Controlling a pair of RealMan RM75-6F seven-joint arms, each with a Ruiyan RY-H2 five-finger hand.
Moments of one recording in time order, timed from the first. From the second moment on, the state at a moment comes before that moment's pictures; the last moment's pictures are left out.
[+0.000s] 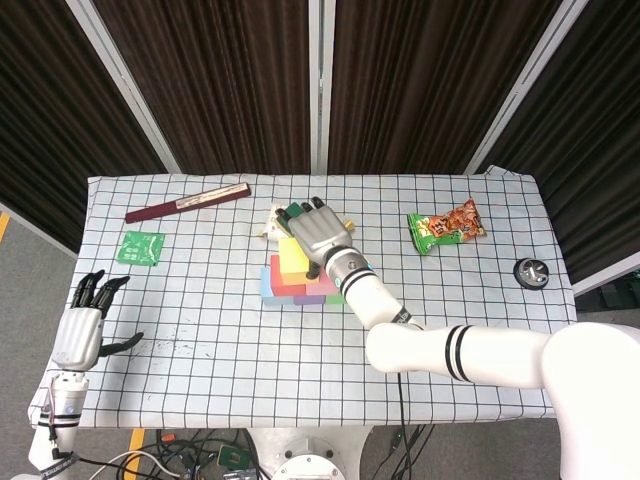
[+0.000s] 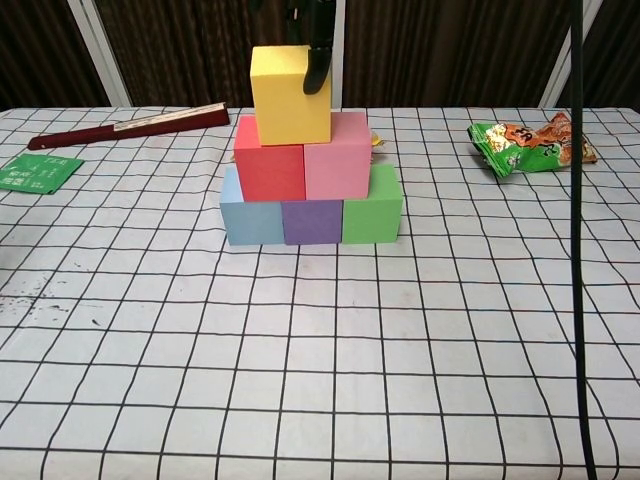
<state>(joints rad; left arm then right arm) -0.19 -1.47 -0.08 -1.29 1.52 1.50 -0.17 1.64 -1.28 0.13 -1.66 0.00 0.75 -0.68</state>
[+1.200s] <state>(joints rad) -0.19 -1.47 -0.08 -1.29 1.50 1.48 -0.19 1.66 -1.29 0.12 -1.65 0.04 0.75 -0.68</state>
